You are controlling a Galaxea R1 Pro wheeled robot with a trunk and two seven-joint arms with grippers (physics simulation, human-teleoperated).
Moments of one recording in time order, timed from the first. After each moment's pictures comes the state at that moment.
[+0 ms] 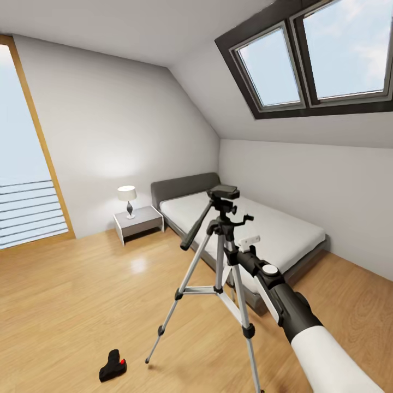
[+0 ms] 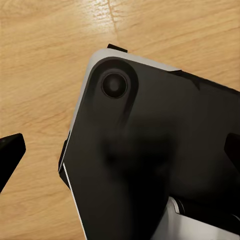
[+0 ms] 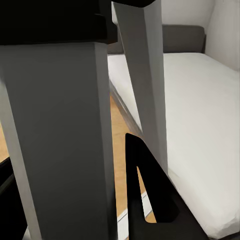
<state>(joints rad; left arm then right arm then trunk) 0.00 -0.01 0.10 -0.05 0.23 -0.12 0.00 -0.68 -0.02 0.21 -0.97 -0.03 0.22 0.15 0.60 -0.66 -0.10</state>
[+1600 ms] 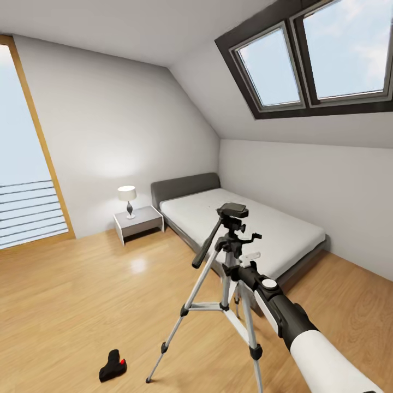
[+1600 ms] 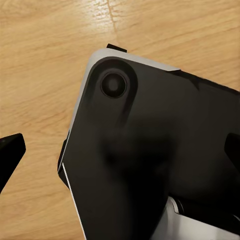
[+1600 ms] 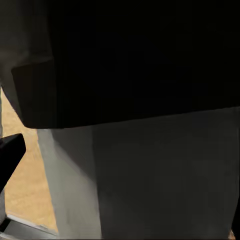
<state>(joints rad) 0.00 -0.01 0.10 -0.05 0.23 -0.12 0.00 -0.68 -0.02 0.21 -0.75 -0.04 0.11 0.14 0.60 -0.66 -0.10</state>
